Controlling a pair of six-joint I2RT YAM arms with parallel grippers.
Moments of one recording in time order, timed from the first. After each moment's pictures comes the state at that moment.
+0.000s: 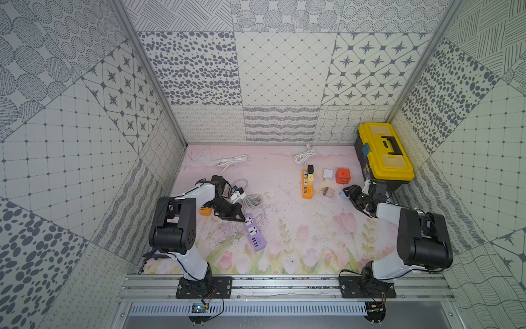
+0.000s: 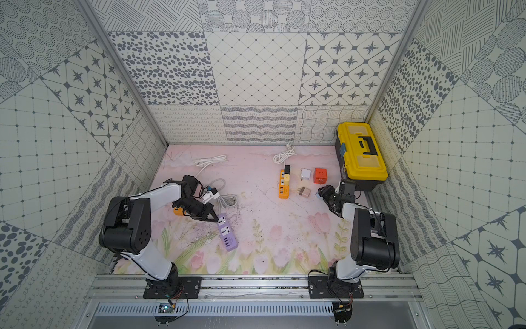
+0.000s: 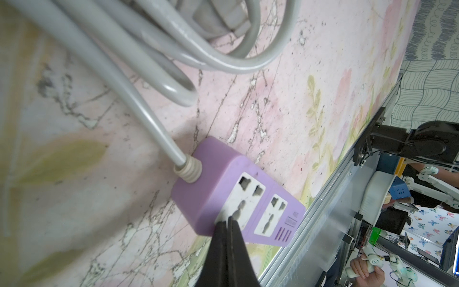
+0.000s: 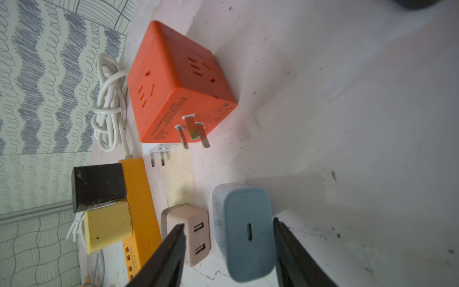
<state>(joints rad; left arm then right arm) -0.04 1.73 1.00 -0.90 0.61 0.29 -0.18 1.54 0.64 0.14 -0.34 0.71</state>
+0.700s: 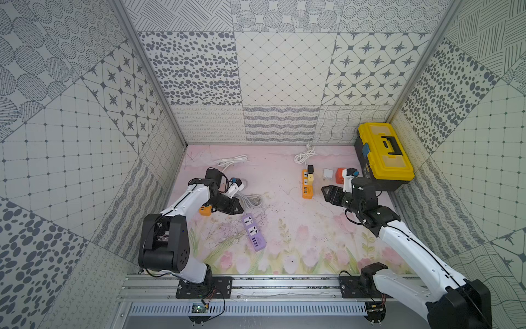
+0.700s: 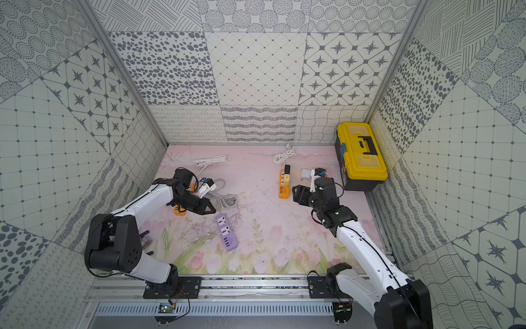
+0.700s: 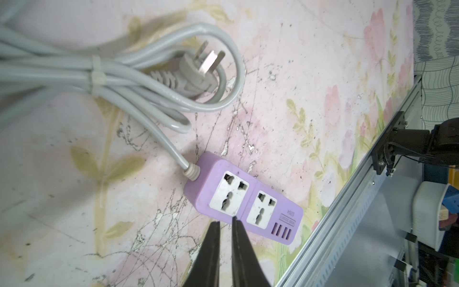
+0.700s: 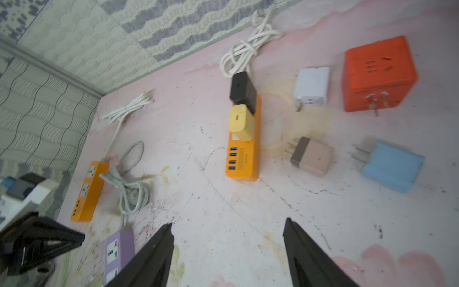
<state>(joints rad) -0.04 1.51 1.05 -0.91 0.57 0.34 0.44 1.01 0.75 -0.31 -0.05 0.50</state>
